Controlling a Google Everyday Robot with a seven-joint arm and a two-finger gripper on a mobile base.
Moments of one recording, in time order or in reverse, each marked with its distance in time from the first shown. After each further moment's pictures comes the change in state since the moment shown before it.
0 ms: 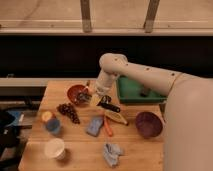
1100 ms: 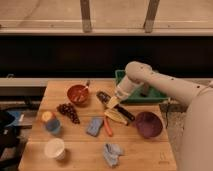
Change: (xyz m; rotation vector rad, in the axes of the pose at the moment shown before) arm 0.078 -0.052 0.000 0.020 -0.115 0.271
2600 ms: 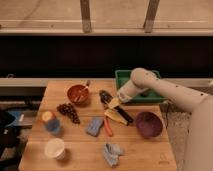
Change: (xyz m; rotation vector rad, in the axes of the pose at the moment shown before) arm 0.007 -0.021 0.019 -0.012 -0.123 0.071
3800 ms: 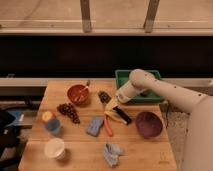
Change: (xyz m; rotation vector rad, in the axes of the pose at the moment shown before) arm -0.006 0.002 0.007 -0.002 -0.006 -0.022
